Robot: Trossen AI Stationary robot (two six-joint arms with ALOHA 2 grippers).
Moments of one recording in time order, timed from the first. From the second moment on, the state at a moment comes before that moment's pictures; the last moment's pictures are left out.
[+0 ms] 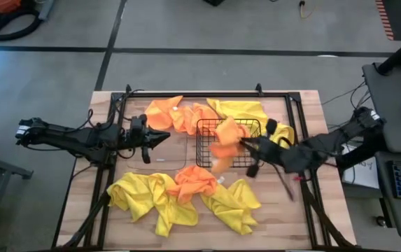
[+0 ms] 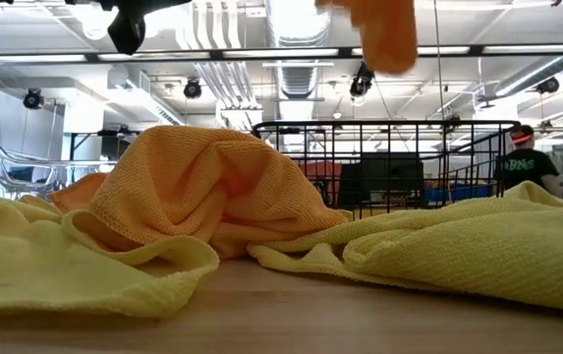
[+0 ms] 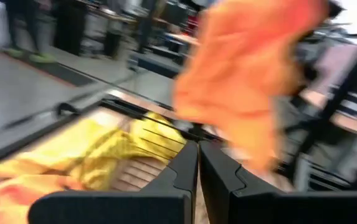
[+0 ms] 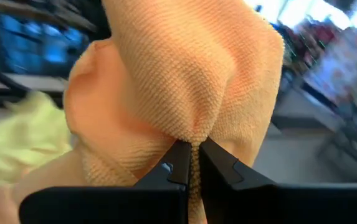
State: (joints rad) left arm -0.14 0.79 0.63 0.12 -0.30 -0.34; right arm 0.43 1.20 1.12 -0.27 0.92 -0.01
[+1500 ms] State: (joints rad) left arm -0.62 1.08 0.95 -0.52 -0.28 -0.78; right arm 0.27 1.22 1.11 -0.63 0.62 0.29
